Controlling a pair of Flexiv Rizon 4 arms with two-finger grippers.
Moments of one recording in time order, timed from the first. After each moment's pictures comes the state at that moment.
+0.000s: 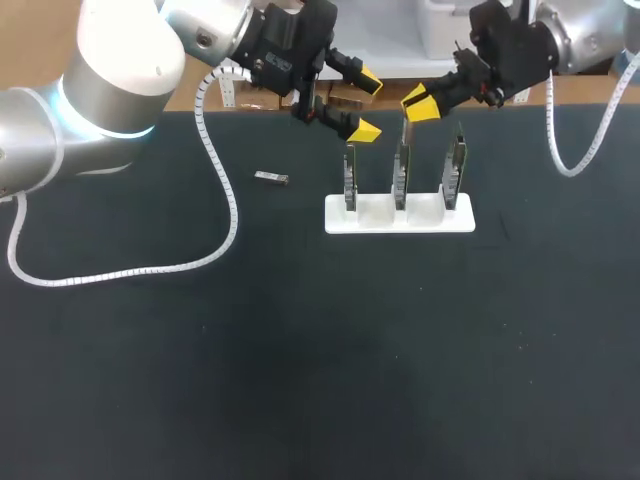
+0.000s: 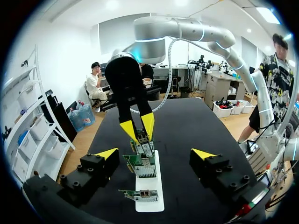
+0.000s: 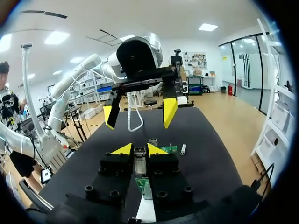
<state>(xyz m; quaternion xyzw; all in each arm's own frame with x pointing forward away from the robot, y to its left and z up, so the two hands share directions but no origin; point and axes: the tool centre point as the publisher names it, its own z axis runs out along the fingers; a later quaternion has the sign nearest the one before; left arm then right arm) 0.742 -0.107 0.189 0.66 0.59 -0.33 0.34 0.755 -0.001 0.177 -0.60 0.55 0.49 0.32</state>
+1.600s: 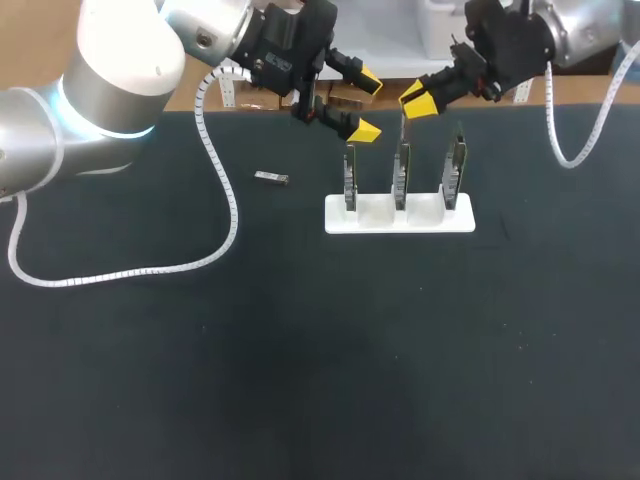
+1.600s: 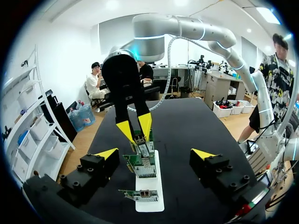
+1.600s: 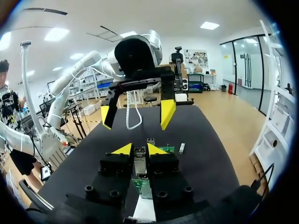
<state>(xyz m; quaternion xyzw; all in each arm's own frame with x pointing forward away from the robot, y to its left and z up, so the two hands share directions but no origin) 0.742 -0.107 0.189 0.66 0.59 -0.33 0.34 0.759 0.001 0.177 -0.61 0.56 0.47 0.31</state>
